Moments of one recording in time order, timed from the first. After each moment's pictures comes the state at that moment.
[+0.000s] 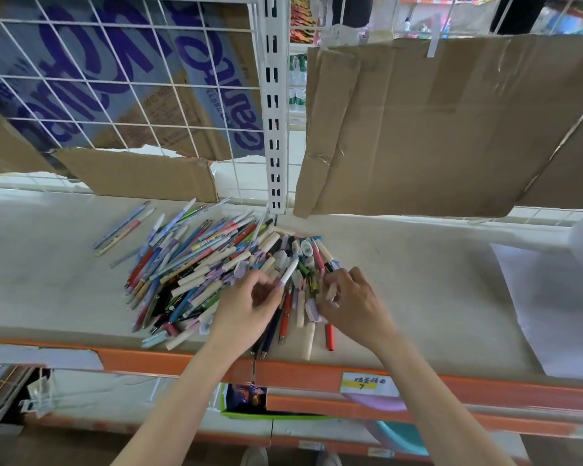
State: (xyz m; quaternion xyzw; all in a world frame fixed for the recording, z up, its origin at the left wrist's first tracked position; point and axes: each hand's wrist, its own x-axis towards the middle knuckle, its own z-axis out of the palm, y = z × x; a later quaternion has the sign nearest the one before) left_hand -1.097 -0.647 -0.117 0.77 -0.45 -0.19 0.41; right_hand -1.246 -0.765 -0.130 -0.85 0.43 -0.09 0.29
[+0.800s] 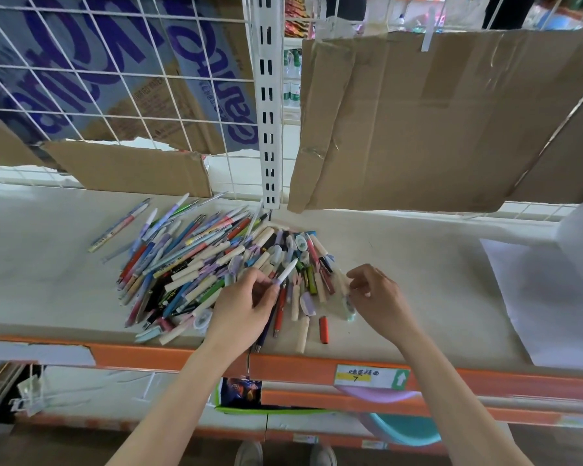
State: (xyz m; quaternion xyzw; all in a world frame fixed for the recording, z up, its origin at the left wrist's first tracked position) left_hand -1.100 -0.646 -0.126 0.79 -0.47 -0.17 0.36; right_hand -1.278 -0.783 -0.131 -0.80 0.48 -0.13 0.34
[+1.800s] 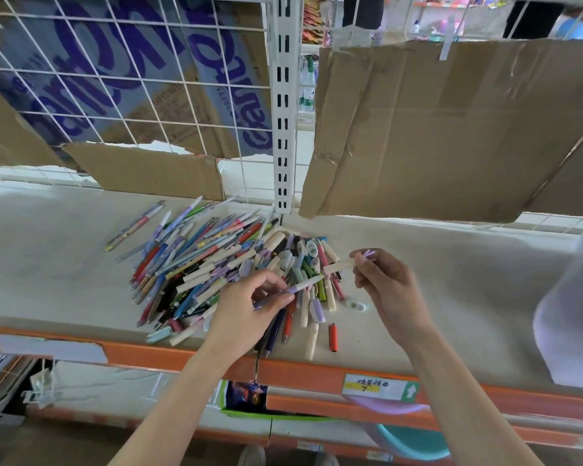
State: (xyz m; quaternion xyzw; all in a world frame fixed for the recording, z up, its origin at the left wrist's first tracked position) left_hand -1.098 -0.637 -0.105 0.72 -0.48 -0.20 0.46; right_hand -1.264 -0.777 -0.102 -0.57 0.30 -0.36 0.67
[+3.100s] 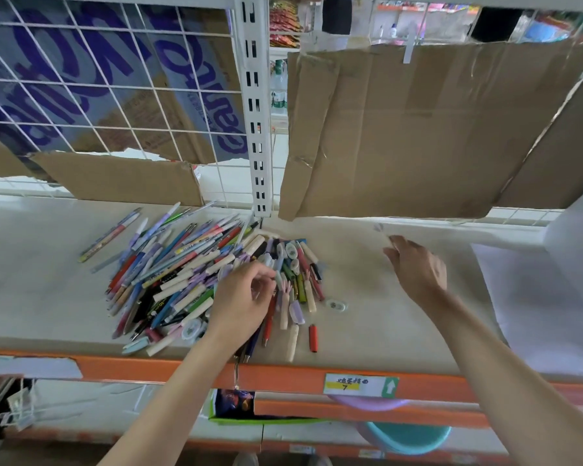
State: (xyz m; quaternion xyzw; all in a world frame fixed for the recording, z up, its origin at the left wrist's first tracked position) left_hand -1.104 -0.668 -0.111 0.76 -0.50 -0.12 0.39; right_hand -1.310 -0.877 -0.130 -0.83 0.55 -0.08 0.06
